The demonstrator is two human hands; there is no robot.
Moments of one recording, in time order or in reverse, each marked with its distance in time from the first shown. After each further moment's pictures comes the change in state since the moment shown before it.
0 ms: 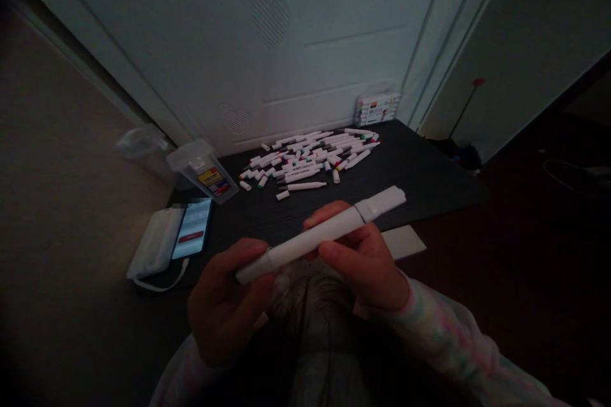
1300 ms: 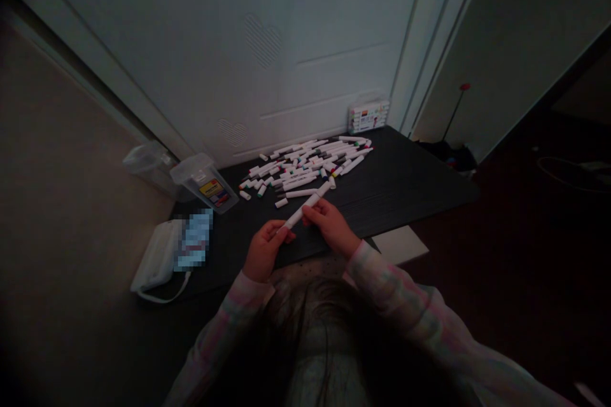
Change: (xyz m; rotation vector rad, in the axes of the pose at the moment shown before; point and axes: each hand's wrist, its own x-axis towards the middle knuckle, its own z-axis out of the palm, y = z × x) left_hand 0.032 -0.112 0.005 -0.160 -0.130 -0.557; right_hand 0.056 0.095 -0.045 -0.084 0.174 0.244
